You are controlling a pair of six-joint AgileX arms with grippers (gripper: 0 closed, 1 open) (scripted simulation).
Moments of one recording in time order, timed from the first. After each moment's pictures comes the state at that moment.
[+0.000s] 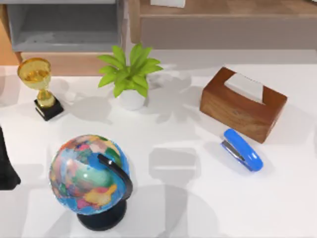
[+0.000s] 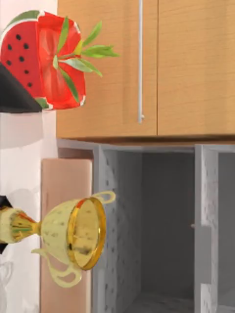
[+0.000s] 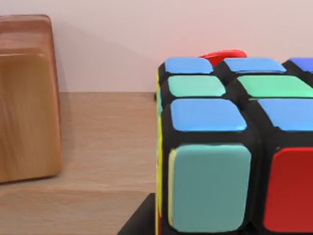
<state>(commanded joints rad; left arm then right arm) 0.00 0.00 0.00 0.00 0.00 0.00 -0.23 1.85 1.75 0.11 -0.20 0.02</state>
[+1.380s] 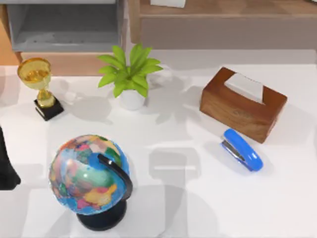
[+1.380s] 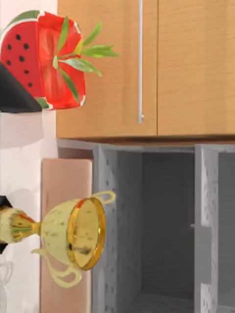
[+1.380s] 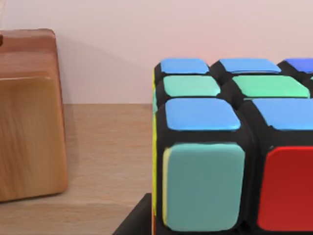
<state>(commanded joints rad) 0.00 0.00 0.00 0.00 0.00 0.00 -0.23 1.86 1.79 0.07 -0.20 0.02</state>
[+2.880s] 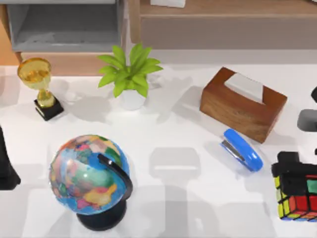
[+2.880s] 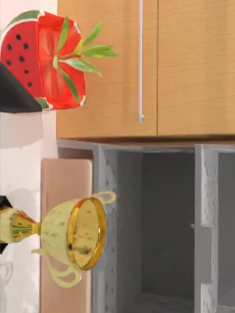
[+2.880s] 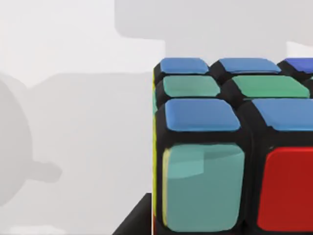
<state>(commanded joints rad) 0.00 0.00 0.00 0.00 0.00 0.00 0.48 1.23 0.86 -1.01 0.00 0.50</state>
